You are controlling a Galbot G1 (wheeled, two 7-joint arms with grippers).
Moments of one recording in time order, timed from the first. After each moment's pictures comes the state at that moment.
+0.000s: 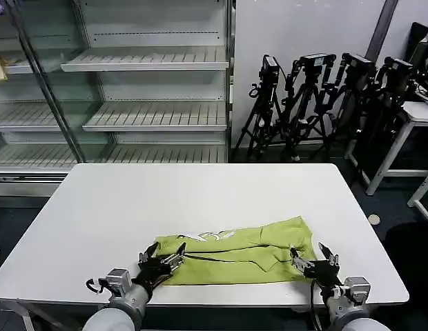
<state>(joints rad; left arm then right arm) 1.37 -1.09 -0.26 -2.11 -0.70 0.40 -0.33 -1.54 1.04 0.50 2.19 0.60 -0.36 0.27</state>
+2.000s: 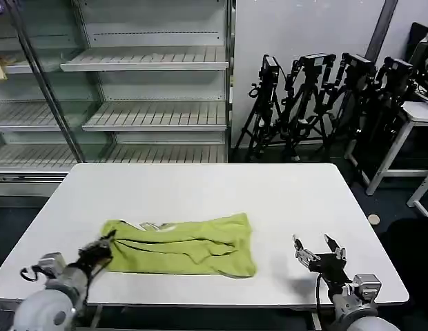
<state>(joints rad) 1.41 -0.88 -0.62 -2.00 -1.01 0.38 -0.27 -1.55 1.04 0.54 2.24 0.61 -0.36 0.29</state>
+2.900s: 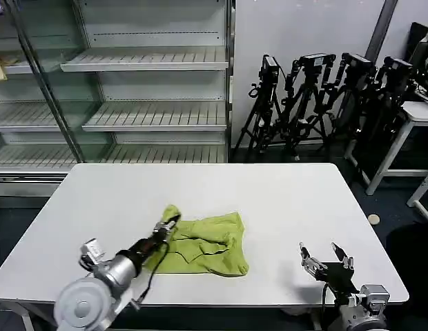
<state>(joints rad) 1.22 -1.08 -0.37 -2.17 -1.46 0.44 -0.35 -1.64 1.06 0.59 2.28 0.59 -0.36 0.28</state>
